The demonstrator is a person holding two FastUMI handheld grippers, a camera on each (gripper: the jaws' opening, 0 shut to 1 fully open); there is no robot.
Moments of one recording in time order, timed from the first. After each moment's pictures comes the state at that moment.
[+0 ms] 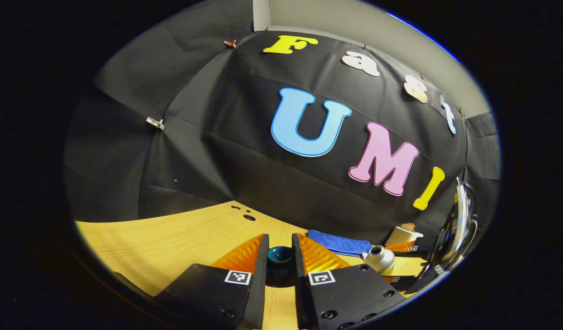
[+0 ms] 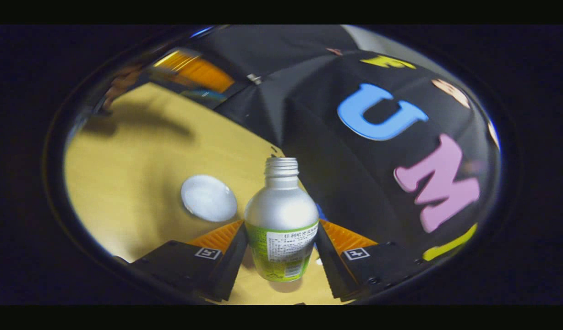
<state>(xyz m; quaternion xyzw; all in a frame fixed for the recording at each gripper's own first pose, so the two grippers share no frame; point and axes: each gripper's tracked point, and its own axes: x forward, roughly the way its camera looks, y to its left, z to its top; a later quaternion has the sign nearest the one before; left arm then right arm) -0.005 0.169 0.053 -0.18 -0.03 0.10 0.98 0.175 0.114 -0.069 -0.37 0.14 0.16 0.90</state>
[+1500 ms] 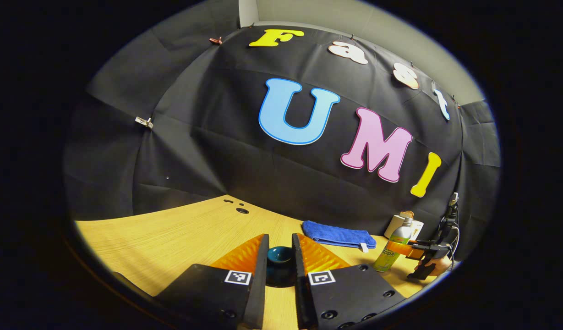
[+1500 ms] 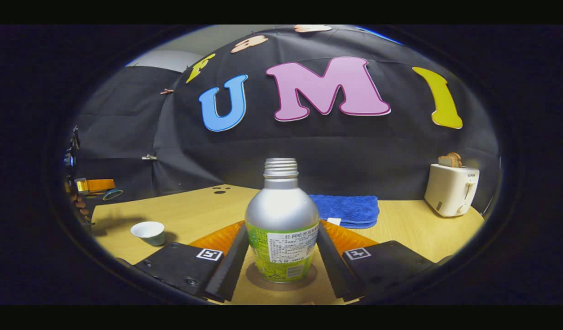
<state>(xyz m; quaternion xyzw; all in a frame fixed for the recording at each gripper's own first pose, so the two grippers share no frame) 0.009 0.143 0.038 -0.16 -0.01 0.08 0.98 0.161 0.058 -0.043 0.01 0.08 0.05 1.00</state>
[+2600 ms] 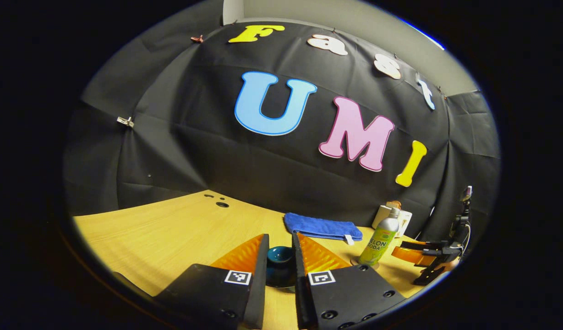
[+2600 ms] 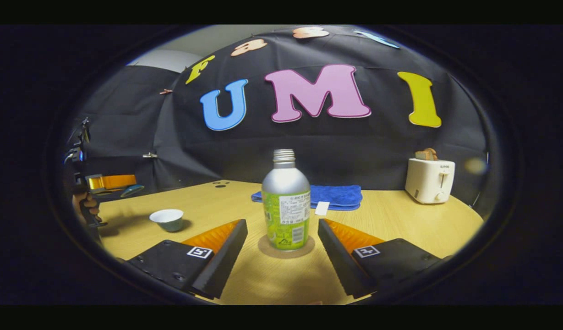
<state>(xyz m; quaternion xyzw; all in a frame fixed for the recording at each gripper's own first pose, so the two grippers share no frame) 0.024 0.078 0.030 -0.13 0.01 0.03 0.99 0.060 0.069 -0.045 0.01 0.08 0.03 1.00</state>
